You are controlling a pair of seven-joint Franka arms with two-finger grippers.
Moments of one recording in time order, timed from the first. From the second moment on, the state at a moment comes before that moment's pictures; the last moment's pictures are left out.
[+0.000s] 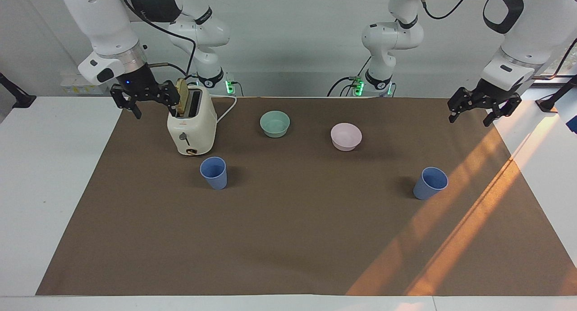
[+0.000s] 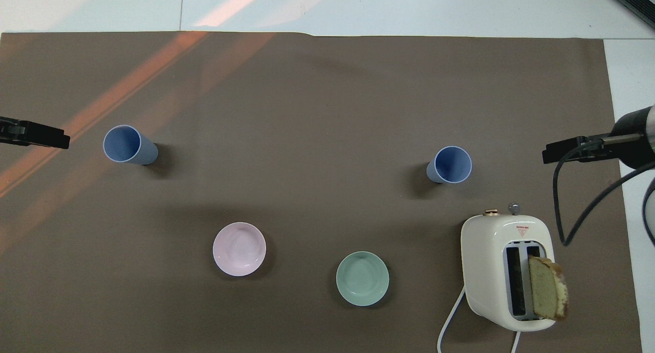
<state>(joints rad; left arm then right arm) -0.03 0.02 0.05 -1.64 -0.04 1.74 0.20 0.03 -0.04 -0.03 -1.68 0.03 1.67 -0.05</state>
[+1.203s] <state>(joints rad) -0.01 0.22 0.05 -1.88 -0.04 2.20 0.20 0.03 -0.04 -0.03 -1.68 0.03 1.67 -0.05</state>
